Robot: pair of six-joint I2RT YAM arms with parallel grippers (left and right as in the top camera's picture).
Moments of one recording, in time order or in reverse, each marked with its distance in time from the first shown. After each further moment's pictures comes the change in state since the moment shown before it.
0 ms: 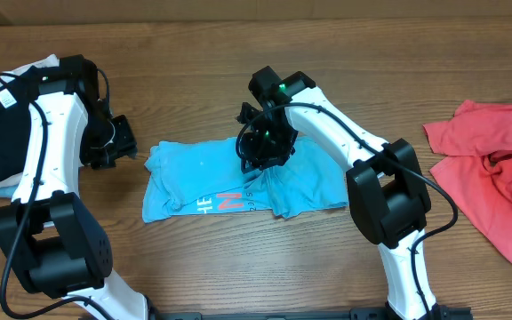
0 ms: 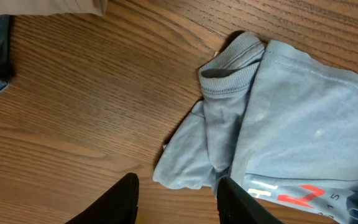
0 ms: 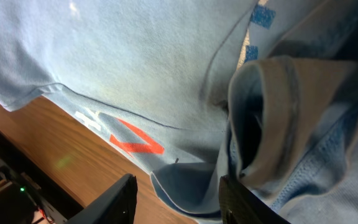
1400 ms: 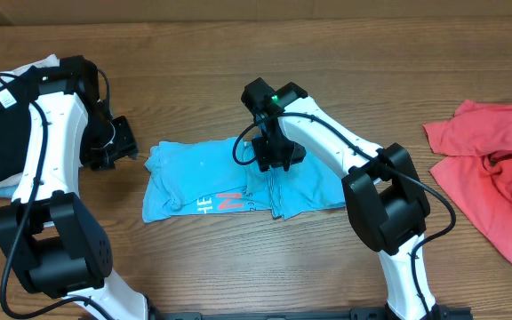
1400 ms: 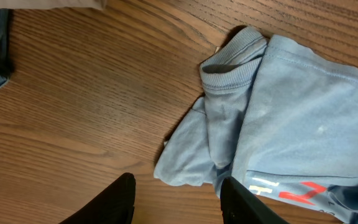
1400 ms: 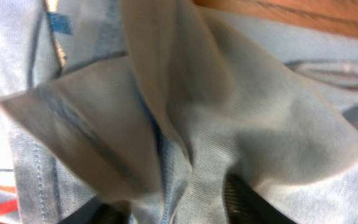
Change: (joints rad) left arm 0.000 0.000 0.000 -0.011 0.000 0.001; right arm 0.047 -0.028 -0.075 0.031 0.437 0.213
